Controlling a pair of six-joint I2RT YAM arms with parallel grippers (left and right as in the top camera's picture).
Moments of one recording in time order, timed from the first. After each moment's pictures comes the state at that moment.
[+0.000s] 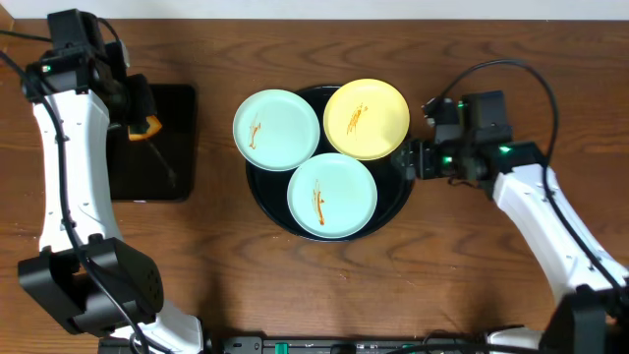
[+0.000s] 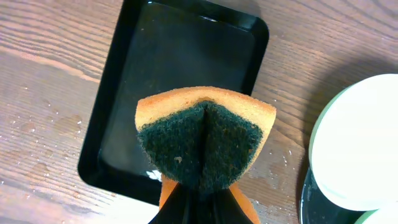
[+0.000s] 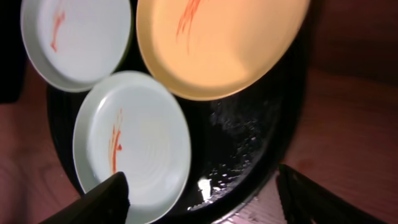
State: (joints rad) left arm 0.25 1.77 1.75 -1.14 0.00 -0.04; right arm 0.19 1.54 1.07 -0.60 -0.40 0.15
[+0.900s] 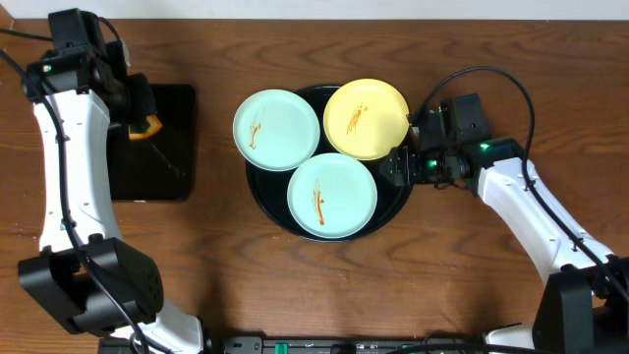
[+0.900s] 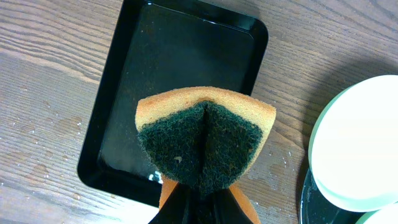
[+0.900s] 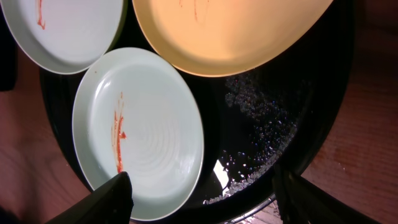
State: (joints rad) left arm 0.25 1.77 1.75 -1.14 0.00 -0.04; right arm 0.24 1.60 1.07 -0.62 -0.41 0.20
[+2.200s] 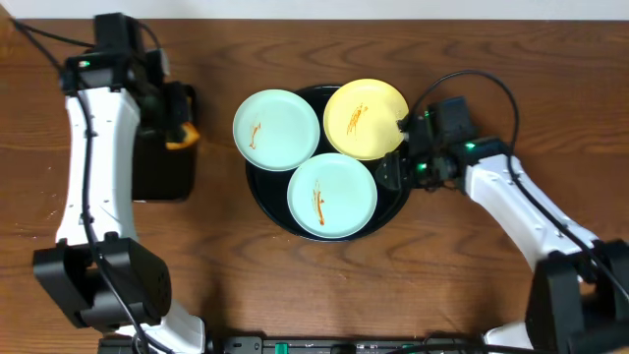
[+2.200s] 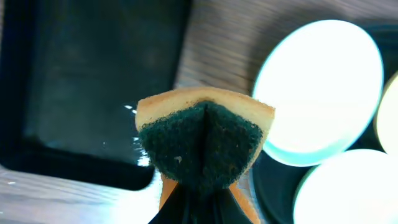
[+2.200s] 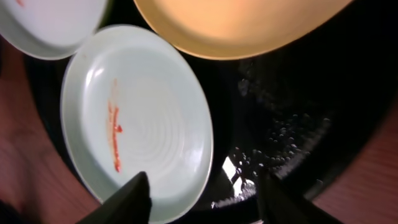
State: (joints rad) left arm 0.11 1.77 1.72 -1.21 0.08 -0.14; right arm 0.28 1.67 1.07 -0.61 -0.41 0.24
